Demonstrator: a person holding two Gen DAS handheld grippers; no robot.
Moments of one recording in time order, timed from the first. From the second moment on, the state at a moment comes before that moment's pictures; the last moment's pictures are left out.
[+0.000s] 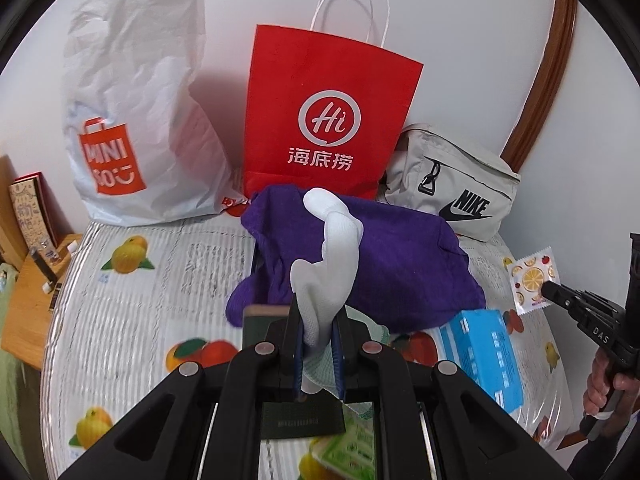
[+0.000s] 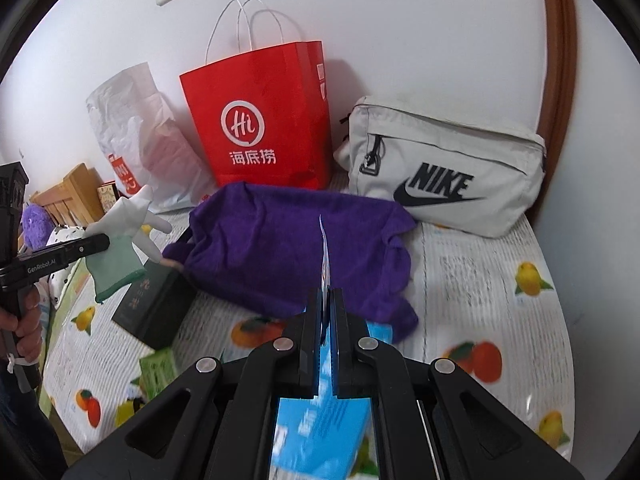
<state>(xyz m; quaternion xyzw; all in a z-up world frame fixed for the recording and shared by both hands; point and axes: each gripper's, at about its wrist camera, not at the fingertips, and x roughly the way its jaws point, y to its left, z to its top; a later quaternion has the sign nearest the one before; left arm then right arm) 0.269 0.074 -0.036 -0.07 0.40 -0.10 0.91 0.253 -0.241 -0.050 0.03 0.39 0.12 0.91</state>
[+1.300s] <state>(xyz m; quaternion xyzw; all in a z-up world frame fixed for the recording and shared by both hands) 0.450 0.034 -0.118 -0.05 0.49 -0.12 0.86 0.434 -0.234 -0.141 0.04 0.49 0.14 0.86</state>
